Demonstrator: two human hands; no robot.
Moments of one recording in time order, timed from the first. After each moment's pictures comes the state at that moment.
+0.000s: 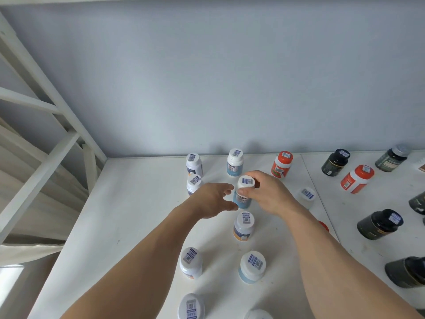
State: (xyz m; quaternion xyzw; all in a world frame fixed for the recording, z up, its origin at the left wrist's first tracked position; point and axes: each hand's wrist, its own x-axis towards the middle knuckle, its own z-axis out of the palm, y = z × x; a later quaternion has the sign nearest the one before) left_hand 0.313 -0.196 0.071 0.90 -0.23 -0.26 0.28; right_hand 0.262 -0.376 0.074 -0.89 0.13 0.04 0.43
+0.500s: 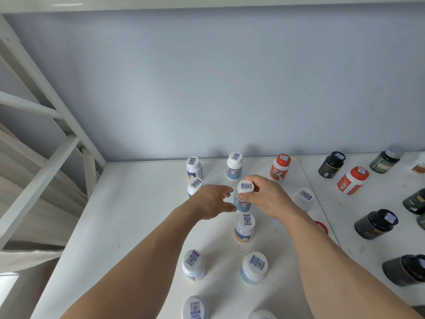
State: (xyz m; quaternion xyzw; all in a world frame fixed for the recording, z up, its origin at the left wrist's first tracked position) left_hand 0.314 -0.193 0.078 0.89 -0.25 -0.27 0.28; right_hand 0.257 -0.372 0.073 -0.88 0.13 0.05 0.45
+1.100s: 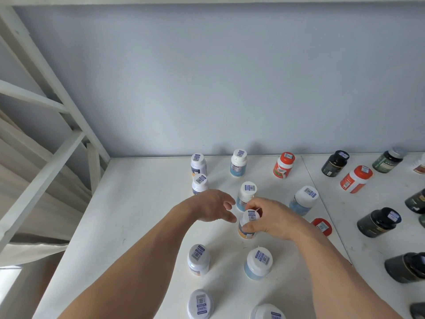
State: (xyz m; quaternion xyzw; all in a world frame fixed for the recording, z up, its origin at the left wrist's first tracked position) left_hand 0.310 -0.177 0.078 0.86 -0.27 -0.36 0.24; right_hand 0.214 -0.358 0.077 -0.90 0.10 0.19 0.37
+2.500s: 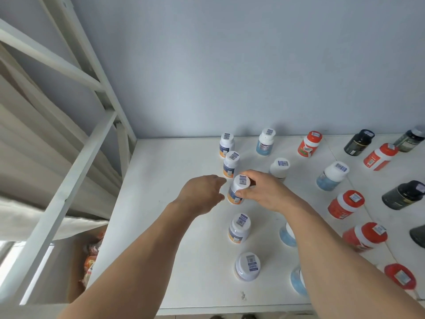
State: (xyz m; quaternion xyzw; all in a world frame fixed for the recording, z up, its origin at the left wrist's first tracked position) left_hand 0.294 -0.065 0.060 0.94 -0.32 -0.11 0.07; right_hand 0.236 -0.255 0.068 -0.90 0.09 0.11 0.42
